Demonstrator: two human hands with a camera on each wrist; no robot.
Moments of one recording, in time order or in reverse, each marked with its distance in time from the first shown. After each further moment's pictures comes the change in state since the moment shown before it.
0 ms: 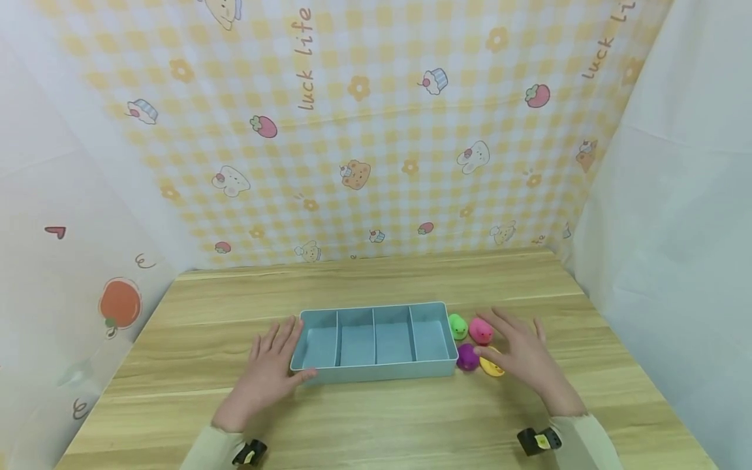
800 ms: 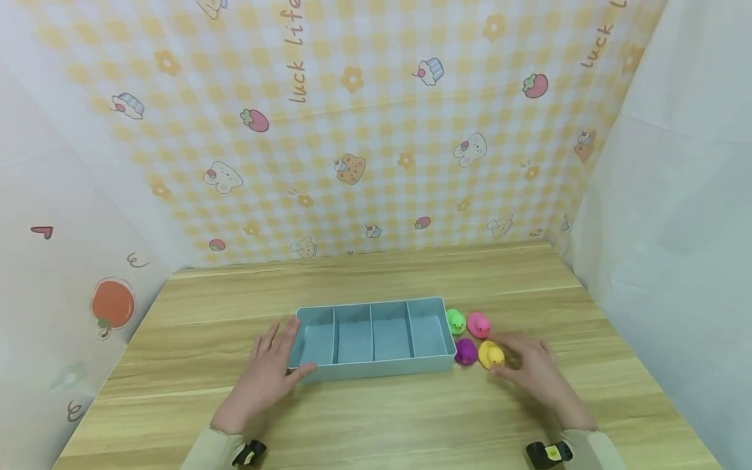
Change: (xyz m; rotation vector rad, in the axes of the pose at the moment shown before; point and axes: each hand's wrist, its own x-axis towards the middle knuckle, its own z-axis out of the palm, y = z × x) left_hand 0.002 0.002 0.006 -0.037 0.003 -0.001; right_hand -0.030 0.039 0.024 0.085 0.012 0.024
